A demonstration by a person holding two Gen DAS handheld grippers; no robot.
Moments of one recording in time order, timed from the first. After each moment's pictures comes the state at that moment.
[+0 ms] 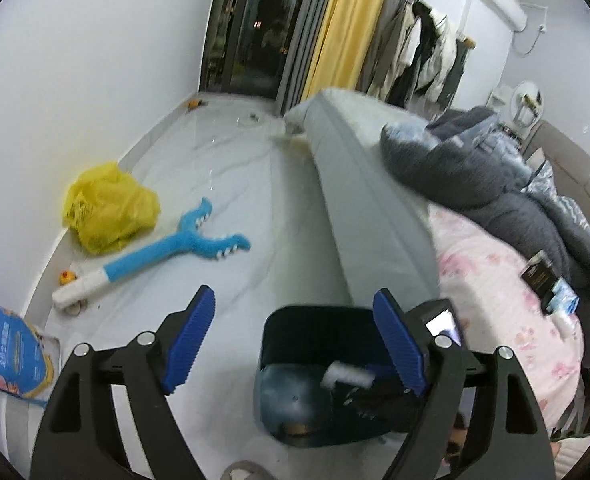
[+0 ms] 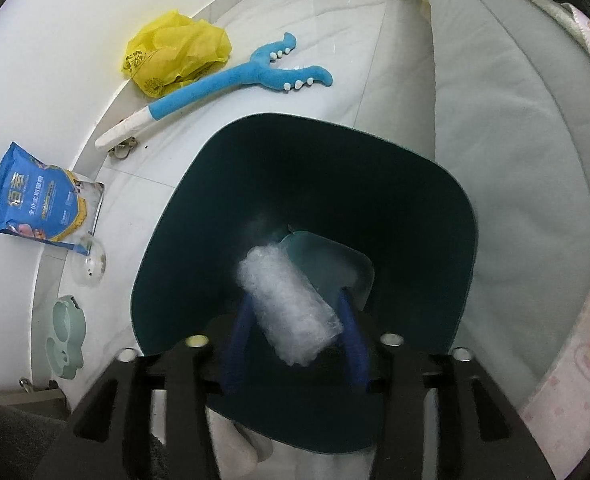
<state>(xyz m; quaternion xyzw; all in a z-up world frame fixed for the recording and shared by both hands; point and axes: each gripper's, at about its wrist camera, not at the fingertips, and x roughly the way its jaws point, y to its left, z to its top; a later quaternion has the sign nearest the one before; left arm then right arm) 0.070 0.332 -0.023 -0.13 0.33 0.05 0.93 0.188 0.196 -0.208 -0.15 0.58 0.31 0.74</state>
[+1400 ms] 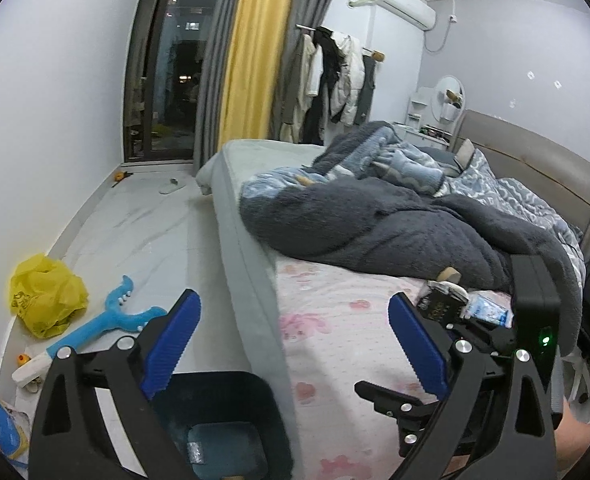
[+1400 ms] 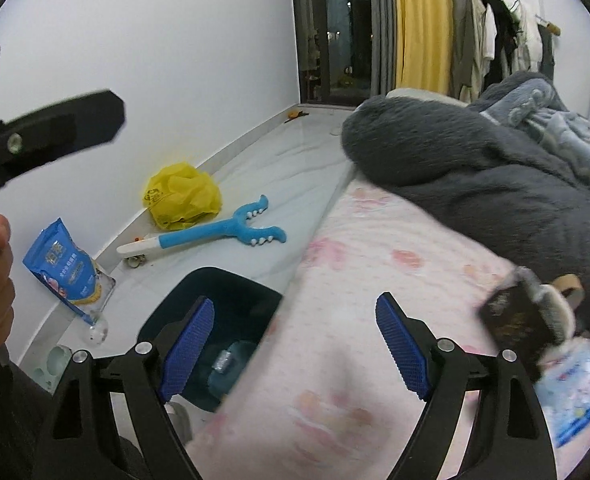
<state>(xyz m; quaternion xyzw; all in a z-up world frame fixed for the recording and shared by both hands) 0.109 0.161 0.035 -0.06 0.25 -0.06 0.96 0.177 -0.010 -0.045 -0.10 0.33 0.35 0.87</state>
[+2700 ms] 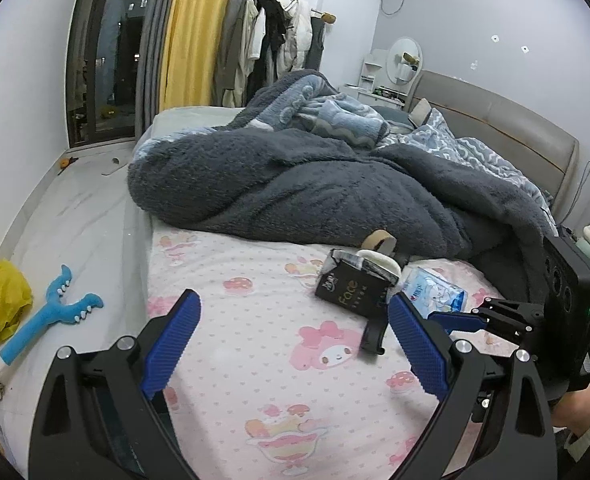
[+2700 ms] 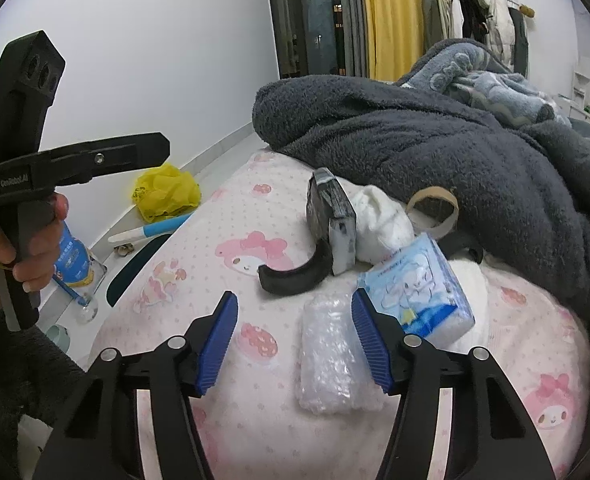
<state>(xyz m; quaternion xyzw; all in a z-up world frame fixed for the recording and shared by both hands) 0.154 0.043 -0.002 -0.05 0.30 -0.14 0.94 0.185 -0.177 -0.071 -0.07 0.33 0.35 0.87</state>
